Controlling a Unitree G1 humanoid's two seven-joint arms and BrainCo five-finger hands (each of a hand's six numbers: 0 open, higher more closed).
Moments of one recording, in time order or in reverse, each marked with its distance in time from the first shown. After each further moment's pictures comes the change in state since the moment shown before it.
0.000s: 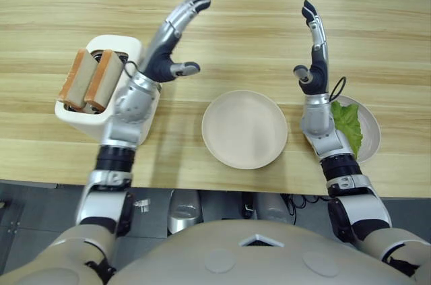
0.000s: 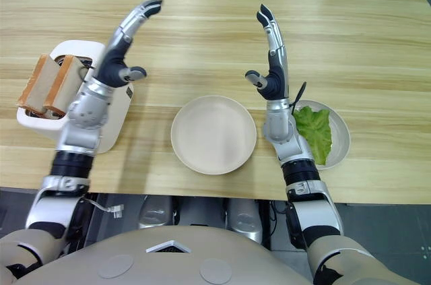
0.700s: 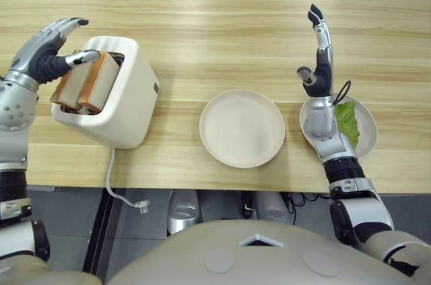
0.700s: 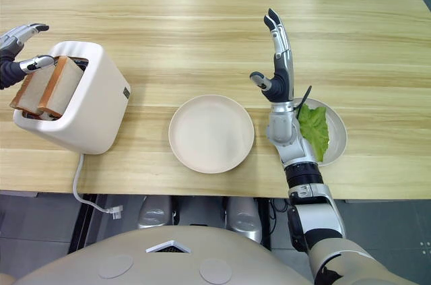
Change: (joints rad) left arm 0.223 0.498 0.255 0.110 0.071 0.333 -0.114; right arm 0.025 -0.019 -0.024 -0.004 -0.023 0.023 -0.026
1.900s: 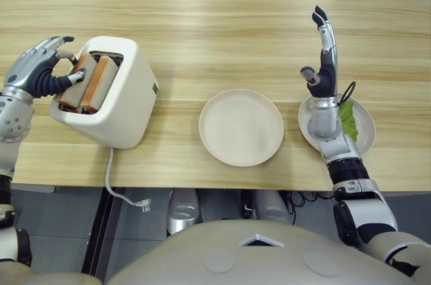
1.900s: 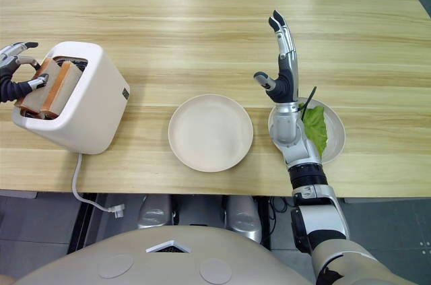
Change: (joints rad) left arm 0.047 0.087 -0.073 0.108 0.068 -0.103 0.171; right arm 0.009 -0.023 -0.007 0.000 0.004 0.014 0.002
